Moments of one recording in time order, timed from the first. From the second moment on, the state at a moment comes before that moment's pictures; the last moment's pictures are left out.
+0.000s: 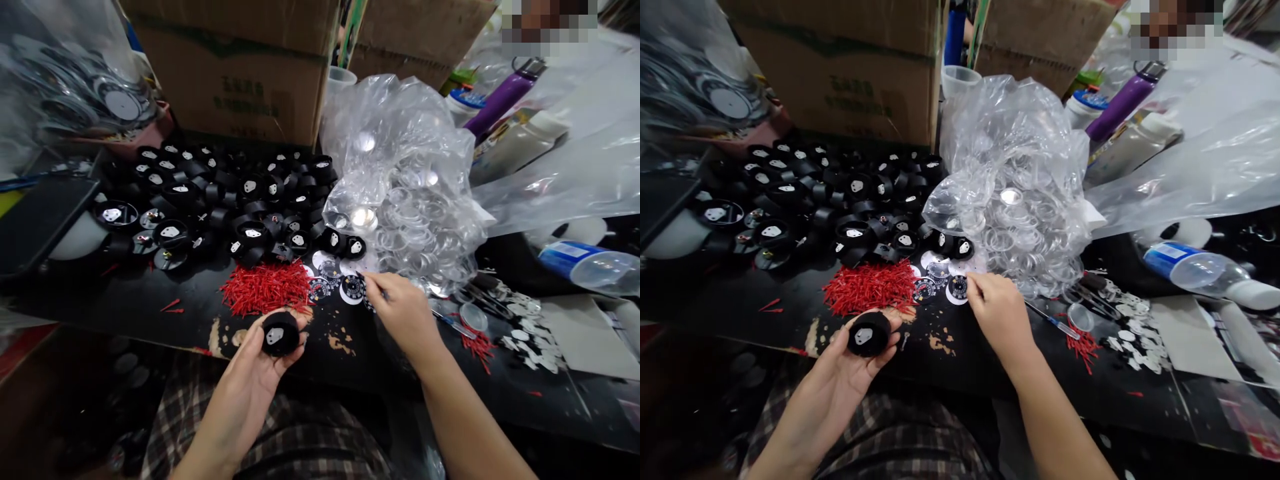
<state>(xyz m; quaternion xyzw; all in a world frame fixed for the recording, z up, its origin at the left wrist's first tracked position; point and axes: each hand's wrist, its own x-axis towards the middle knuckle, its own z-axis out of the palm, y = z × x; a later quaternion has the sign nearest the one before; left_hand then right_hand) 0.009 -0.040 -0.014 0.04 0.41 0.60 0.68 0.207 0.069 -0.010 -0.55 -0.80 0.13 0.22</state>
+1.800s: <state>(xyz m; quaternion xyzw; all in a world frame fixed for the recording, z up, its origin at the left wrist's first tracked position) -0.002 -0.053 -0.028 0.15 0.53 0.58 0.60 0.154 0.055 -0.002 -0.49 -0.85 0.17 0.12</state>
